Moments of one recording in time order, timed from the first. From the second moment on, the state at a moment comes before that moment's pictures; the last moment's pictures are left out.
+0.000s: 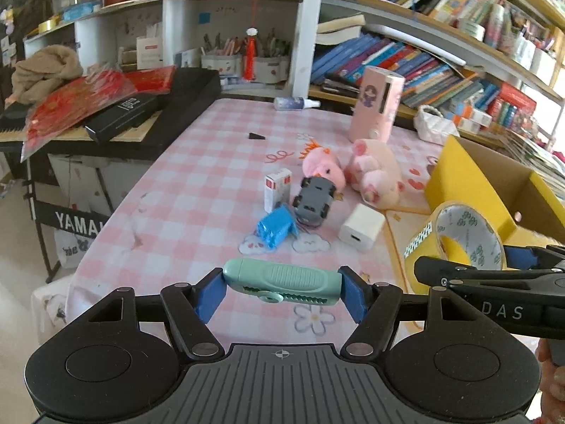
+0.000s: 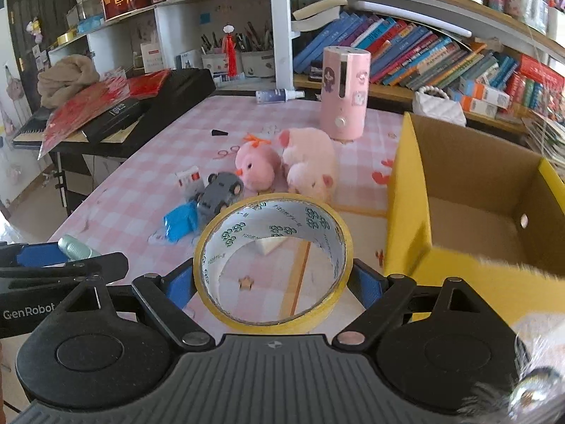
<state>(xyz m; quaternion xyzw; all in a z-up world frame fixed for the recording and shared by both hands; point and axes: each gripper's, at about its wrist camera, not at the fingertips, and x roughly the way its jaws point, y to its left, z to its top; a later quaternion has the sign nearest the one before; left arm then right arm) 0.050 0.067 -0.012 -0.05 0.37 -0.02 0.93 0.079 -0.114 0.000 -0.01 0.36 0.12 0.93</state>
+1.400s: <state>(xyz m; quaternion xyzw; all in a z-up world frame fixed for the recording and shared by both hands) -0.022 -0.056 -0.009 0.06 0.35 -0.26 0.90 -0.088 -0.237 -0.009 0.12 0.37 -0.13 0.91</state>
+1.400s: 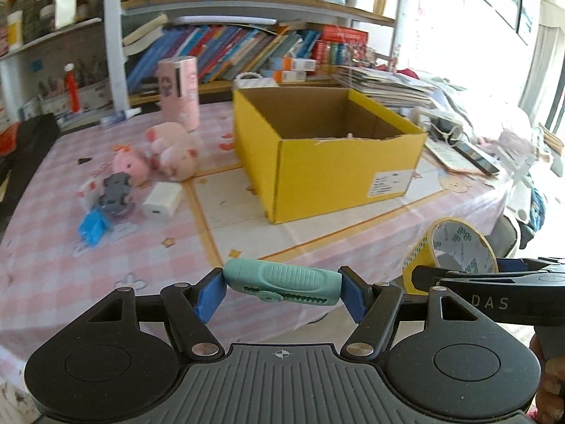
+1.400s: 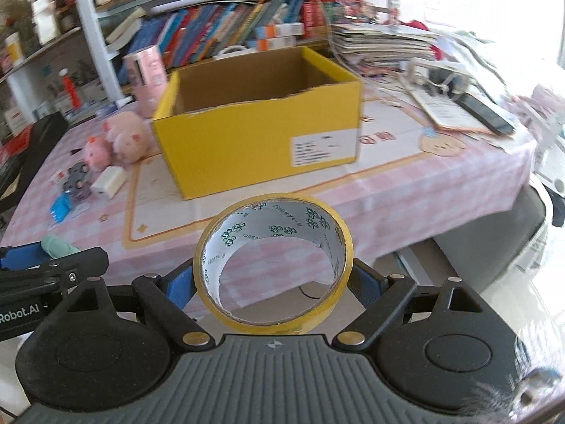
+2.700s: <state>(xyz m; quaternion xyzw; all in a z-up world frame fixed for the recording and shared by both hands) 0.000 -0.089 -0.004 0.06 0.34 -0.26 0.90 -0.065 -0.268 0.000 0.11 0.36 -0.14 0.91</state>
